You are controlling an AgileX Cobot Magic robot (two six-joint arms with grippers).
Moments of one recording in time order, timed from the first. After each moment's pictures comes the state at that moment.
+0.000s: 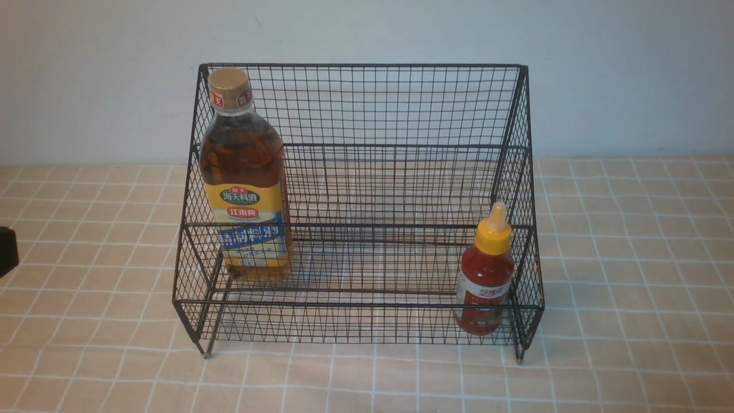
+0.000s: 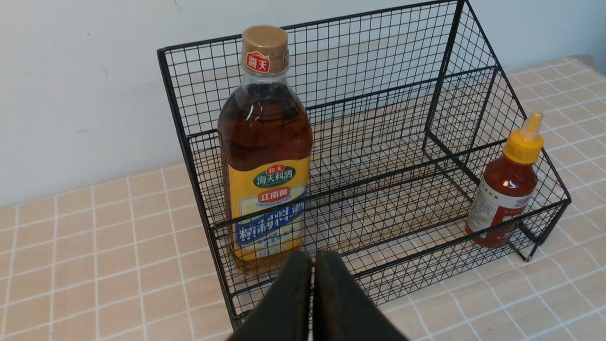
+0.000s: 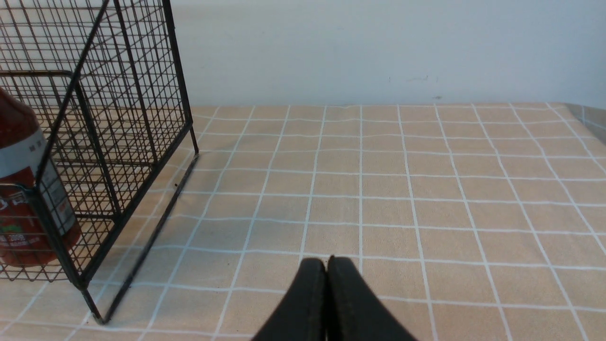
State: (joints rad) right arm 0.09 -0.01 0.02 -0.20 0.37 0.27; left arm -0.36 0.48 -0.84 -0.06 0.78 0.04
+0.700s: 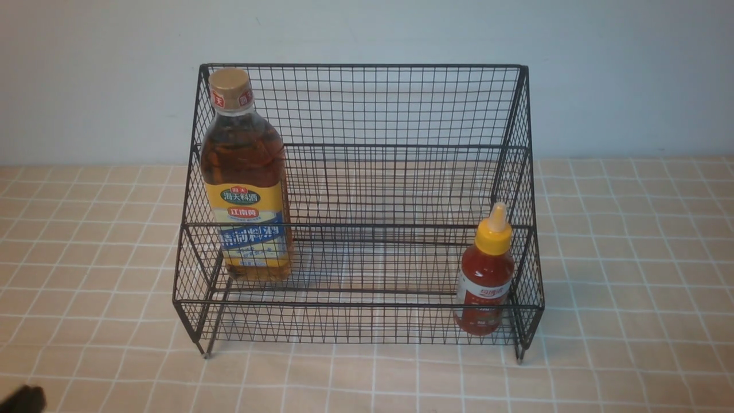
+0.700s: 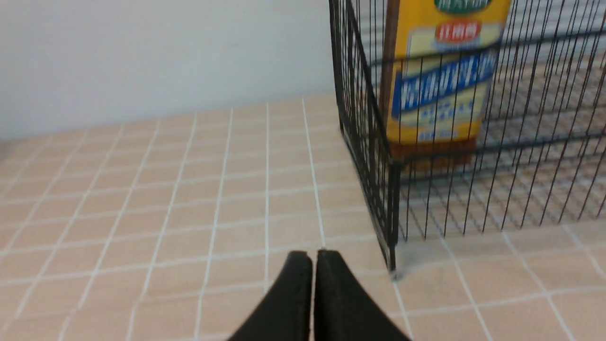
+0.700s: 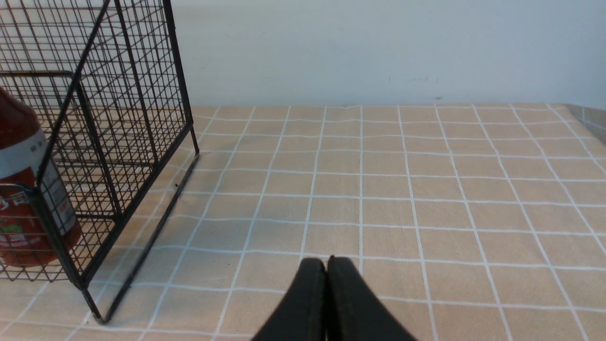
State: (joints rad) right arm 0.09 -0.01 0.02 -0.20 0.37 0.27; left arm -0.09 -0.01 -0.01 -0.03 0.36 0.12
